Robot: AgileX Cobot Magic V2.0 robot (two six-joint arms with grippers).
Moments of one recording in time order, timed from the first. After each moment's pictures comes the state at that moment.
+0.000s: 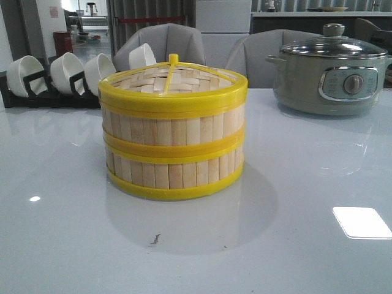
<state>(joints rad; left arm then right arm) -0.25 0.27 -0.51 0.09 0.43 -0.01 0.21 1.21 -1.24 0.09 0.54 -0.07</state>
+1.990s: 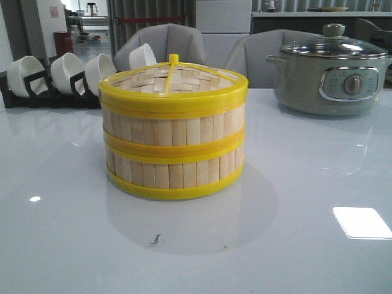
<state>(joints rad) -0.25 0.27 -0.51 0.09 0.43 -0.01 -0.07 0.30 -0.33 0.09 0.49 -0.07</state>
